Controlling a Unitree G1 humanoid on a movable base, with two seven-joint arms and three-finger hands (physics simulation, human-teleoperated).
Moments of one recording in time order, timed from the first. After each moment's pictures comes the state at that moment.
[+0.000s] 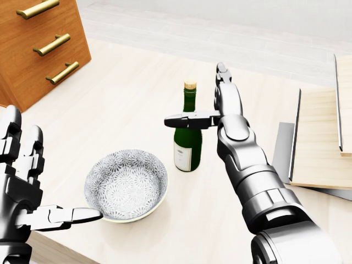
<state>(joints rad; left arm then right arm) 0.08 0.03 0.16 -0.44 -0.15 0.09 -0.08 -1.02 -0.06 -0.08 1.09 0.07 -0.02 -0.13</state>
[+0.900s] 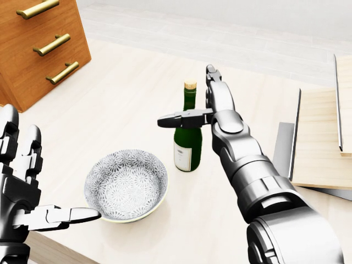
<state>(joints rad) 0.08 0.03 0.17 -0.45 -0.16 0.09 -0.08 -1.11 -0.06 -0.10 1.23 0.06 0.01 -0.09</state>
